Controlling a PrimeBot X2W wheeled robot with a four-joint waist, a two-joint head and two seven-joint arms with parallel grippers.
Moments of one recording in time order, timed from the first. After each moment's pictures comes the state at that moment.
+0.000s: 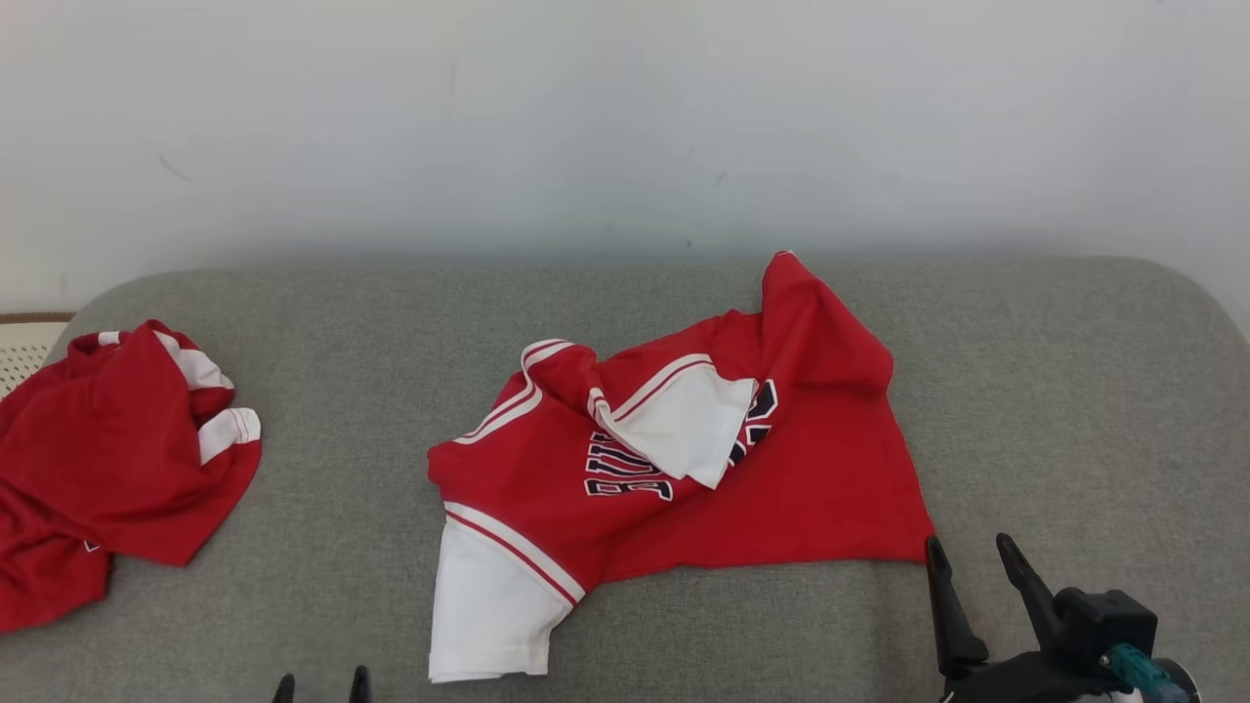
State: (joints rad) left arm 0.10 0.13 -0.12 0.04 -0.27 0.13 -0.23; right arm -0.02 -0.09 0.12 0.11 0.12 0.13 -0.11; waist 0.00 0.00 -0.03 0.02
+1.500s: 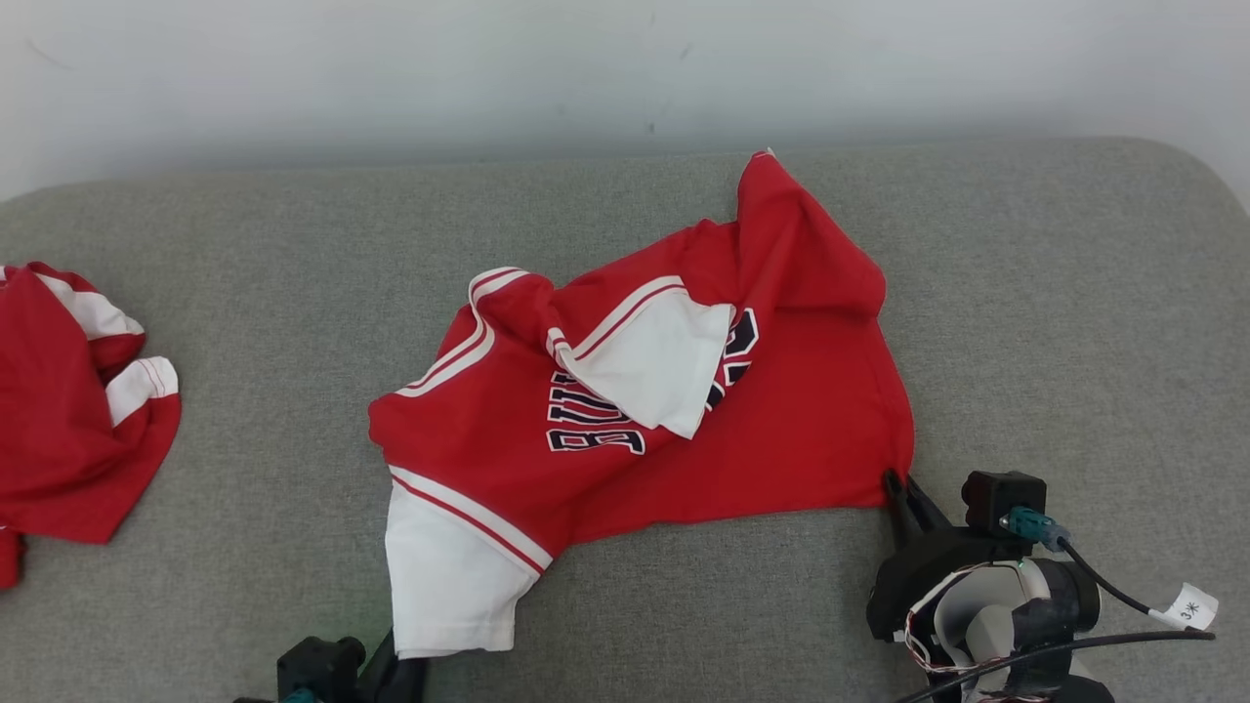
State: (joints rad) left arm -0.26 0.07 -0.21 0.52 -0.18 -0.07 -0.26; right arm -0.55 -0.09 0.20 0.94 0.18 0.13 -0.26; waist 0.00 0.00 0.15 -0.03
